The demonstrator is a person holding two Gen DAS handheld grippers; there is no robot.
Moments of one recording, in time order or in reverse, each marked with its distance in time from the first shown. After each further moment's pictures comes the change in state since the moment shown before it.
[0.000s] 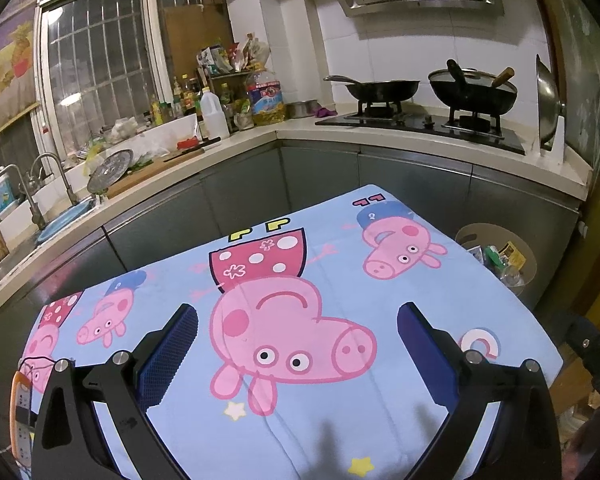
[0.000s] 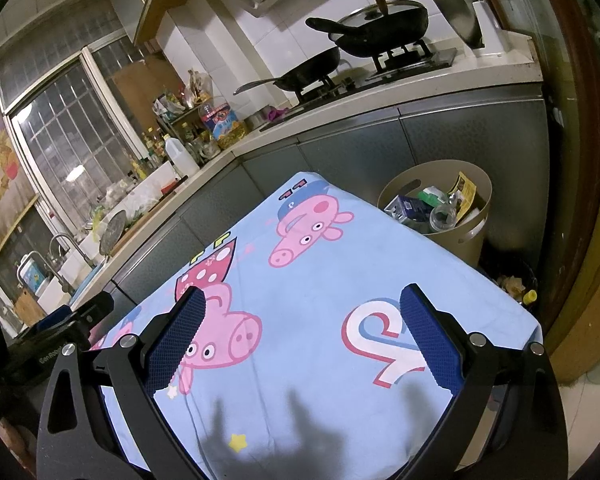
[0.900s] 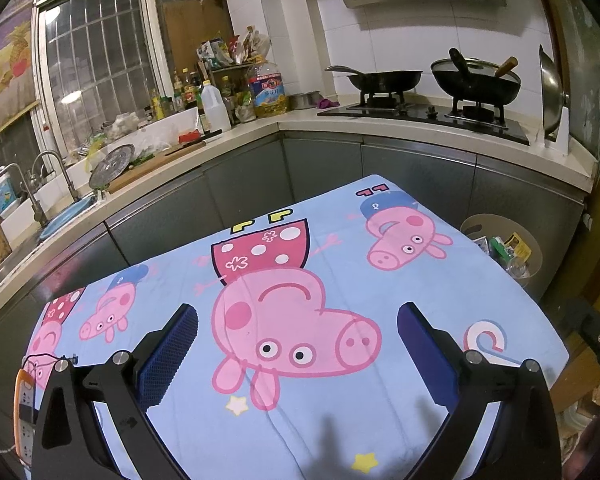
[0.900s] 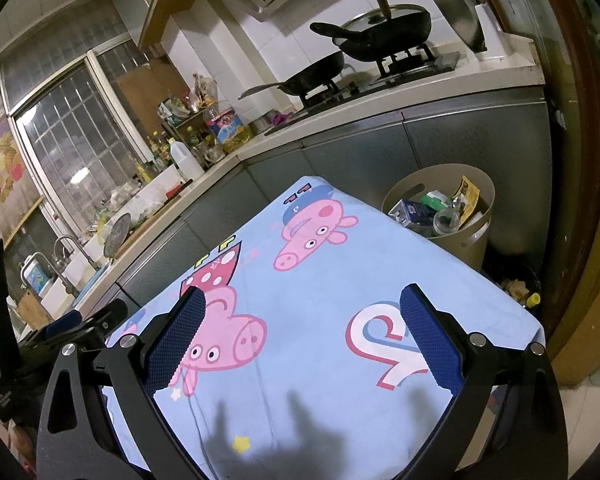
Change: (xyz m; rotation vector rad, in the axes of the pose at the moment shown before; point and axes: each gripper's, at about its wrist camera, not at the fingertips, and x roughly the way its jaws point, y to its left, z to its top) left arm 0.007 0.000 -0.009 0.003 0.016 0.010; right arm -0.009 -0.002 0.000 0.005 -0.012 0.012
